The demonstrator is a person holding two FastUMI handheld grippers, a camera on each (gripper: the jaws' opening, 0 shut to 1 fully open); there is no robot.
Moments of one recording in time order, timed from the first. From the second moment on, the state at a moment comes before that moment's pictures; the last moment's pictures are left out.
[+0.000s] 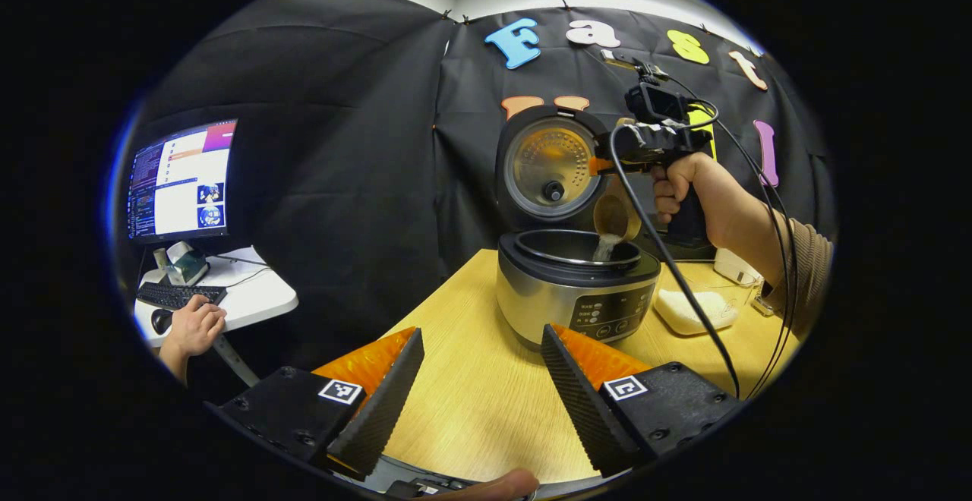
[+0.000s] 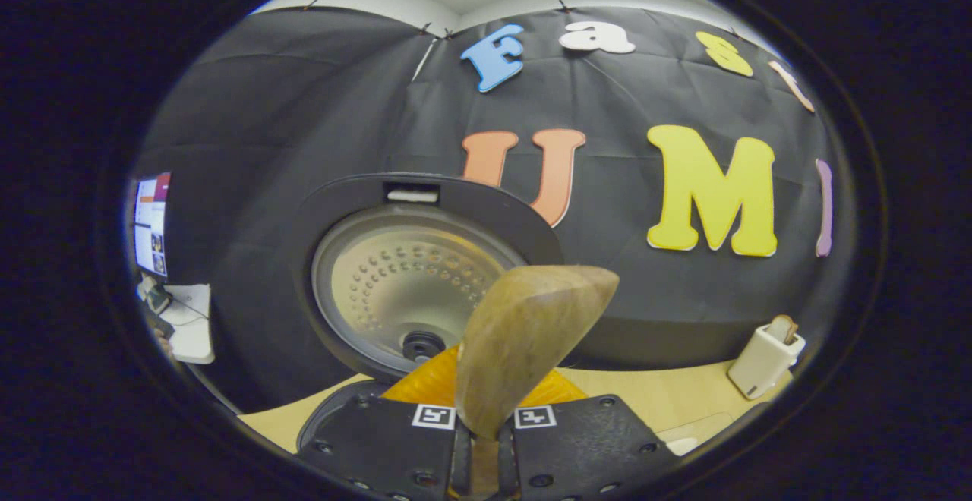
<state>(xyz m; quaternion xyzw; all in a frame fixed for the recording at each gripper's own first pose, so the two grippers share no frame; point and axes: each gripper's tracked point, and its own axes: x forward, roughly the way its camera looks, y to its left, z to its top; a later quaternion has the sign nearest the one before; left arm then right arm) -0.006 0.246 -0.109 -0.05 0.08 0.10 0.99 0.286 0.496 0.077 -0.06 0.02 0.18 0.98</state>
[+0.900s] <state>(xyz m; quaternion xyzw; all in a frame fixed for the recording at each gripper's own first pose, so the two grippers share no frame) 0.017 0.193 -0.101 -0.04 0.10 0.08 0.99 0.289 0.352 0.144 -0.06 -0.06 0.13 0.99</state>
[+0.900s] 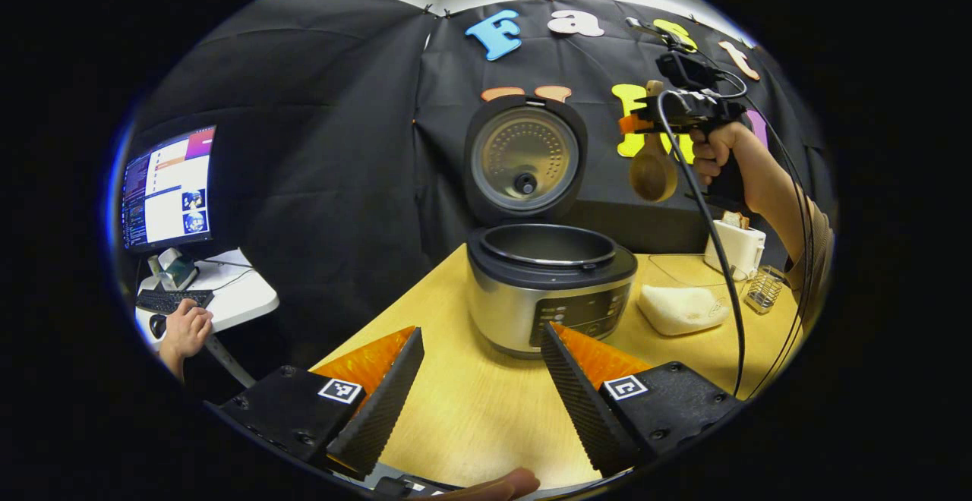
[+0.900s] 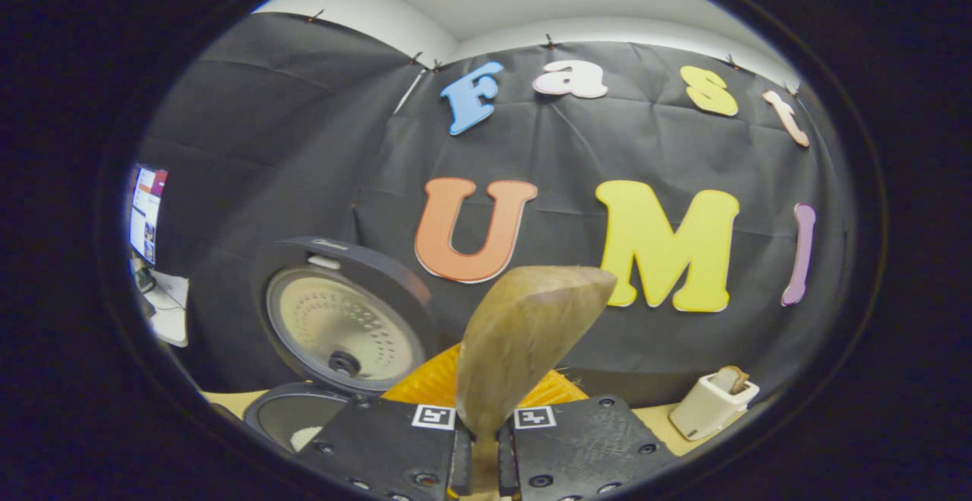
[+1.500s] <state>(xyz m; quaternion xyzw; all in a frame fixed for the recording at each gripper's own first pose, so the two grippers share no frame) 0.047 0.104 -0.074 -0.01 0.07 0.04 1.00 0.316 0.117 0.134 -0.06 -0.03 0.00 1.00</state>
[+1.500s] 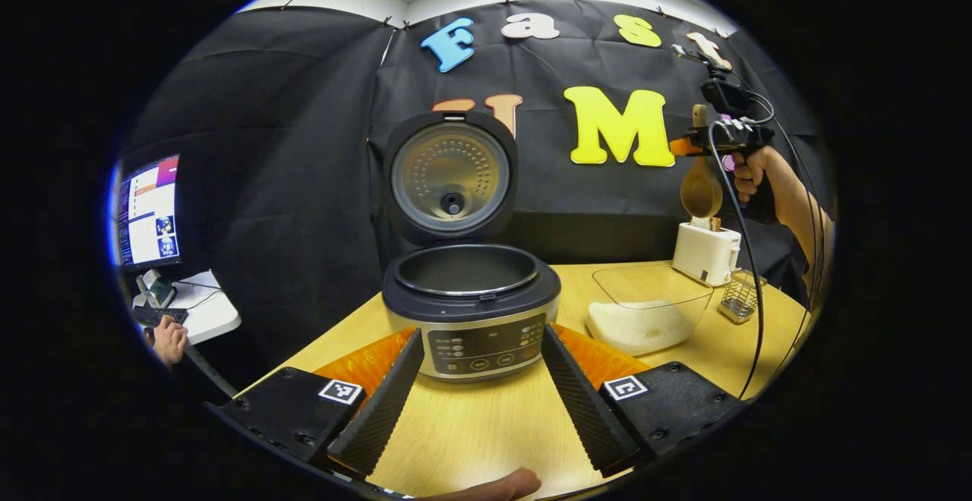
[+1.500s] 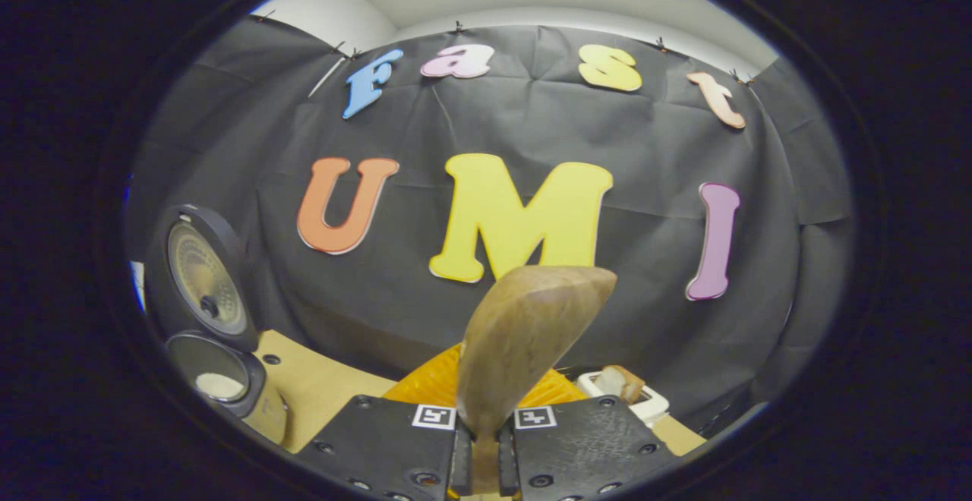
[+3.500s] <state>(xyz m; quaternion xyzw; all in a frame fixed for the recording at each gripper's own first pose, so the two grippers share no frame) 0.078 0.075 -0.035 0.00 0.05 0.05 1.00 0.276 -0.082 0.009 0.04 0.08 -0.10 0.99</state>
